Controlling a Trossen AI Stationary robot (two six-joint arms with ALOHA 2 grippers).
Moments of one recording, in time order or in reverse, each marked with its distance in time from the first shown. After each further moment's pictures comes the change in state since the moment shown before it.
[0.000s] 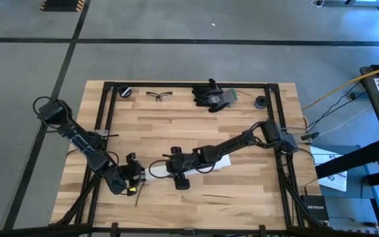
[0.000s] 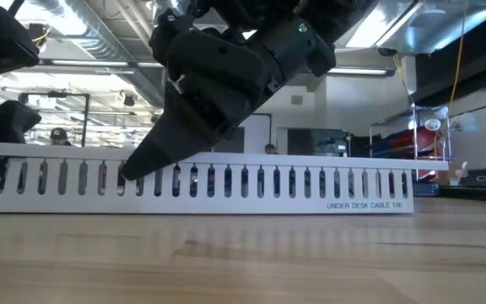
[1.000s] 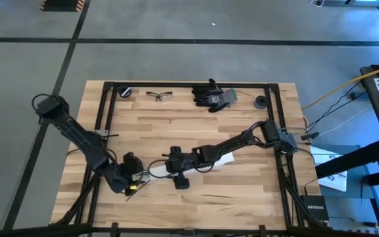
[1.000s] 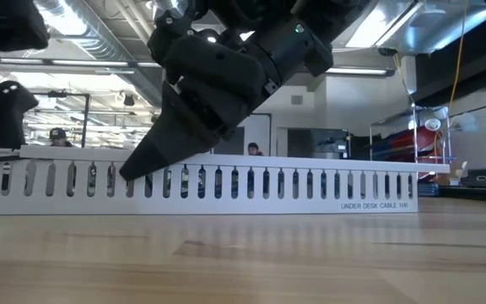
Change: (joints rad) left arm 0.003 -0.122 0.119 -0.309 0.150 -0.112; right arm -0.001 0.001 0.008 -0.036 0.009 -0.022
